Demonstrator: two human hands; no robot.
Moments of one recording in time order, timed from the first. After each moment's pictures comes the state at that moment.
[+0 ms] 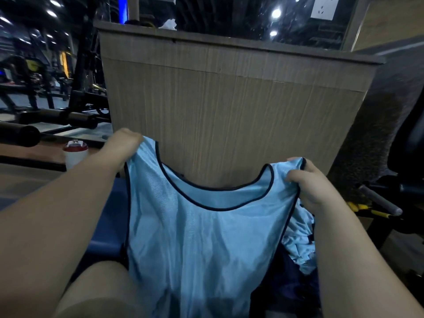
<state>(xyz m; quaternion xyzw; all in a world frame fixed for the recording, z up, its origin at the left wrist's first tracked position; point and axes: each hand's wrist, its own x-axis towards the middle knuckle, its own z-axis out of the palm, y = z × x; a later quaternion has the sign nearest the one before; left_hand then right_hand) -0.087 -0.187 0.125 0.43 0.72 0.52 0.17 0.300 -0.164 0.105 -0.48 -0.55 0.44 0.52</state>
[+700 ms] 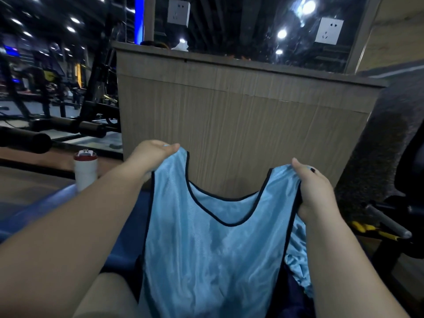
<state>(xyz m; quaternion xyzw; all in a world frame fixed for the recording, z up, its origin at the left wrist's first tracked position) -0.047 -0.192 0.135 0.46 0.62 0.58 0.26 0.274 -0.185 0.130 -0.41 -0.46 0.47 0.64</state>
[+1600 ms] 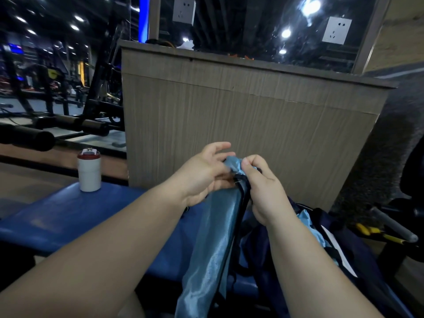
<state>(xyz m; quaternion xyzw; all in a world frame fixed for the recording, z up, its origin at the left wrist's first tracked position) 0.050 -0.232 0.139 0.51 0.34 0.60 0.51 0.186 -0.207 0.119 -0.29 -0.66 0.45 0.53</state>
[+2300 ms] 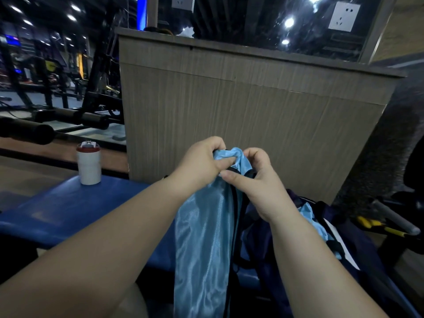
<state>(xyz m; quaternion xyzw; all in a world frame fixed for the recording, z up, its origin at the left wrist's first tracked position) 0.040 -0.215 0.132 0.65 0.54 0.52 0.10 0.190 -0.204 0.111 -0.32 -0.73 0.38 0.48</state>
